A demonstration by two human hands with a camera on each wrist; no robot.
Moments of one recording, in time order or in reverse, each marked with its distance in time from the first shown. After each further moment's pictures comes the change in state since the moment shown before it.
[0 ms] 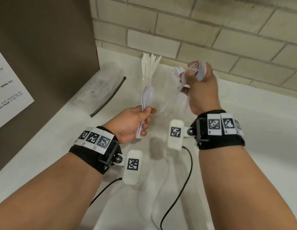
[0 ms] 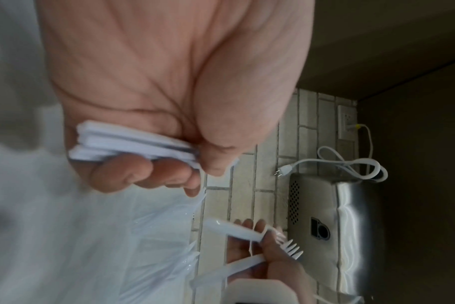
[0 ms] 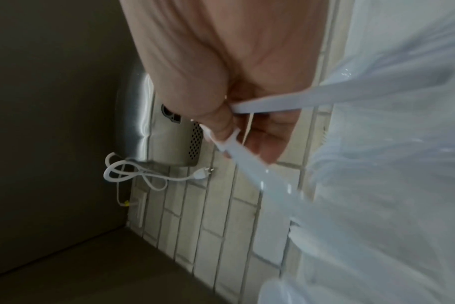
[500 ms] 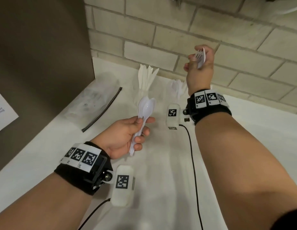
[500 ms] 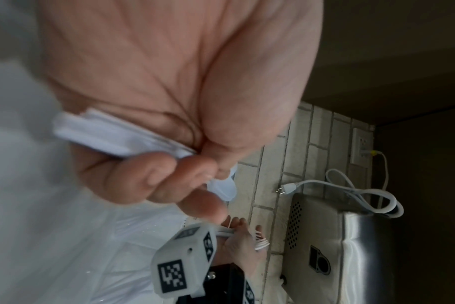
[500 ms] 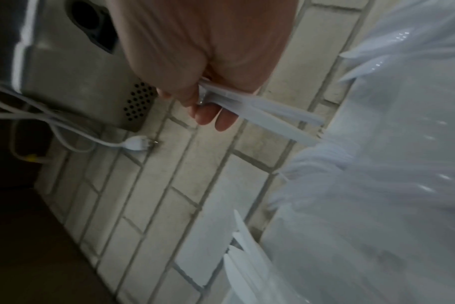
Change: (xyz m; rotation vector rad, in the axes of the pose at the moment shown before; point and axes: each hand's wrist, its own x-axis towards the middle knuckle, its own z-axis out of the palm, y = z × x) left_hand 0.011 0.011 -0.010 -0.167 -0.102 -0.003; right_hand 0.112 0.013 0.017 -0.057 0.169 -0.306
